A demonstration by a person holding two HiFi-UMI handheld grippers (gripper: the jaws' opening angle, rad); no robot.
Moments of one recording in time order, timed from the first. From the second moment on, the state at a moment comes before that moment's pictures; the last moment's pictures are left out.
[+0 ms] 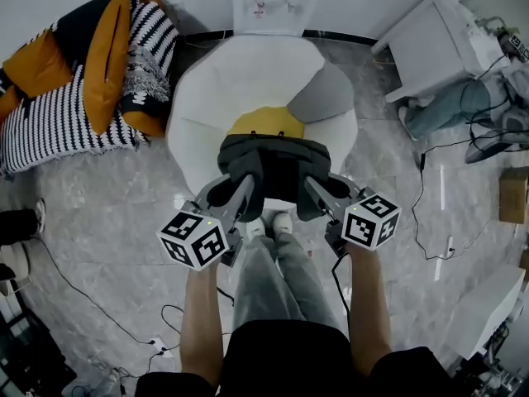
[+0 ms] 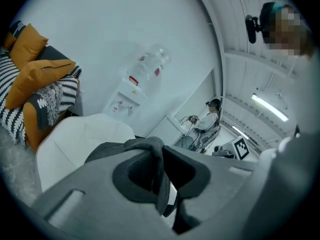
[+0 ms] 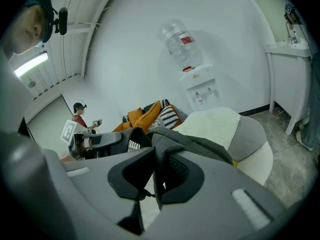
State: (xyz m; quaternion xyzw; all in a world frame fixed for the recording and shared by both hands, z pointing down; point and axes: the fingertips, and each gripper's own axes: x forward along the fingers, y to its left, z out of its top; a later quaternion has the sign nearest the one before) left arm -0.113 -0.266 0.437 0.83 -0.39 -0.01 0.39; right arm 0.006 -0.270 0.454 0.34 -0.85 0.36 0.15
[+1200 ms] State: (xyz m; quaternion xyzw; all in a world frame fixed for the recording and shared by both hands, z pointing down) left arm -0.086 -0.340 0.543 0.82 -0.42 -0.02 0.39; right arm 0.031 -0.349 0.560 0.33 -0.86 0.36 0.13
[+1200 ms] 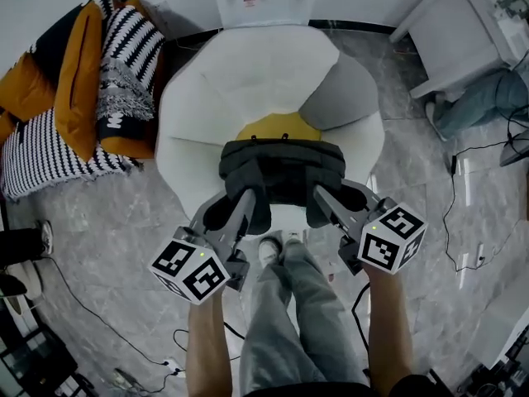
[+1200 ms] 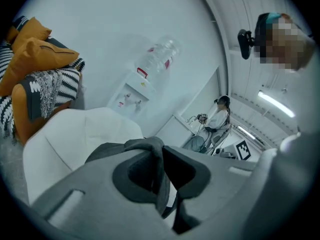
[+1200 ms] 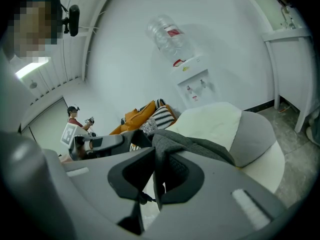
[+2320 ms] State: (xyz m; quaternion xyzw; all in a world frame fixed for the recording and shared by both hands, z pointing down) left arm -0.088 -0.439 0.593 0.82 -0.43 0.01 0.37; right arm 0.027 -0.450 0.608 0.27 -0.89 0.32 0.17
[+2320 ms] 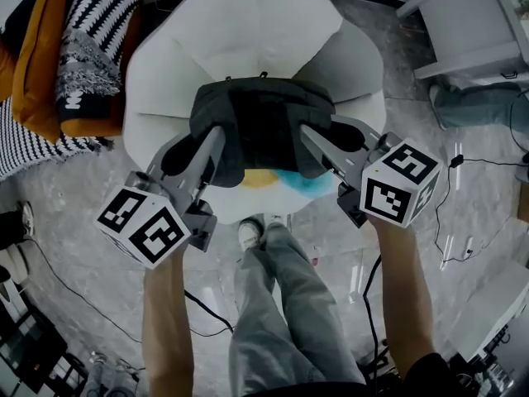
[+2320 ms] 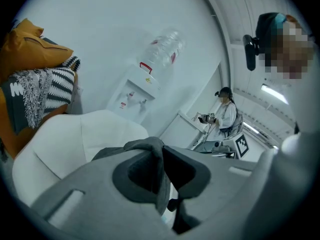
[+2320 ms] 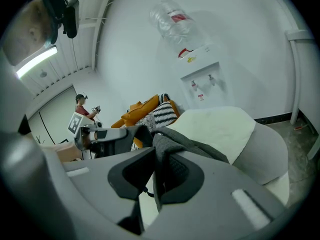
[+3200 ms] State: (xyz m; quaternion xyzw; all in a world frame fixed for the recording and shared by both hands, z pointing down) left arm -0.079 -0.521 0.673 0.83 -0.41 0.10 0.36; right arm 0.033 -0.549 0.675 0.25 -0.90 0.31 0.18
